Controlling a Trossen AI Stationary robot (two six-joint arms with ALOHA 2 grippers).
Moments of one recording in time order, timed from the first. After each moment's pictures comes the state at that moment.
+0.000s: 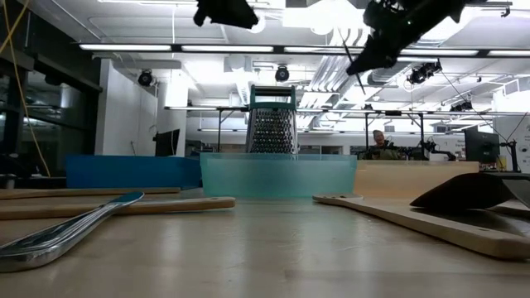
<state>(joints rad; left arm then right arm) 0.14 1.31 1.27 -0.26 -0.42 -0.02 -0.65 1.05 0.95 -0.43 -0.16 -0.23</state>
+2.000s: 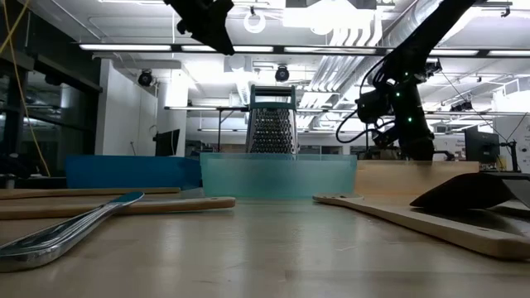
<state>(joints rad) 0.18 1.31 1.26 -0.50 -0.57 0.04 -0.92 1.68 1.00 -0.95 0.30 -0.34</state>
